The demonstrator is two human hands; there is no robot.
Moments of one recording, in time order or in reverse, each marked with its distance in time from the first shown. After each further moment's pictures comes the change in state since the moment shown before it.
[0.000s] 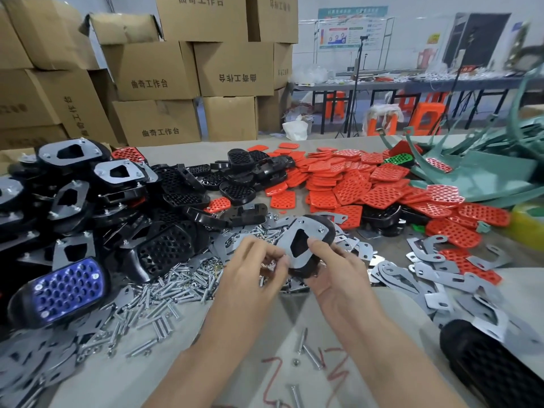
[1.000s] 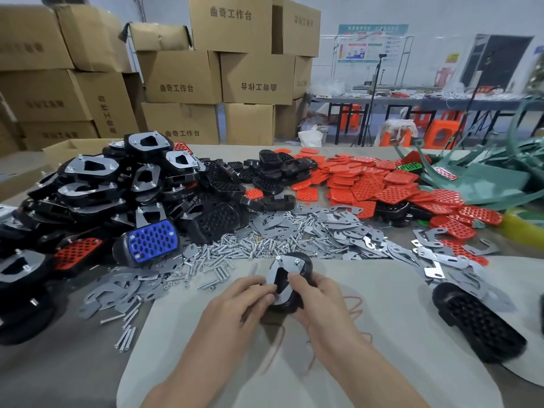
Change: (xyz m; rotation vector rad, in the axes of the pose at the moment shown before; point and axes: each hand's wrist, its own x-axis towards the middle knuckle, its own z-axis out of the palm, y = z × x) left_hand -0.115 -0.004 -0.087 0.074 -0.110 -0.160; right_hand -0.102 0.072 0.026 -0.457 0.078 0.097
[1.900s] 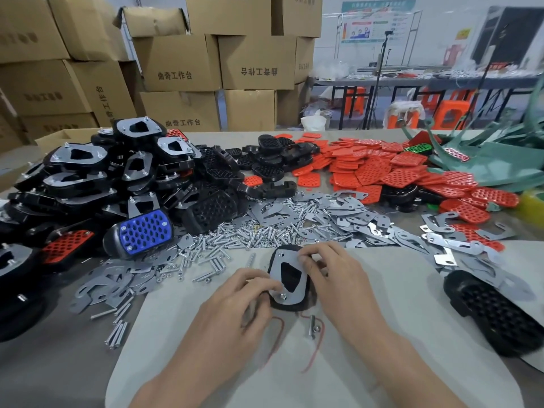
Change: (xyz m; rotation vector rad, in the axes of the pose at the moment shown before) left_hand -0.004 0.005 -0.001 0.083 -0.078 0.093; right_hand 0.033 -0.002 -0.042 -0.925 0.012 -0.675
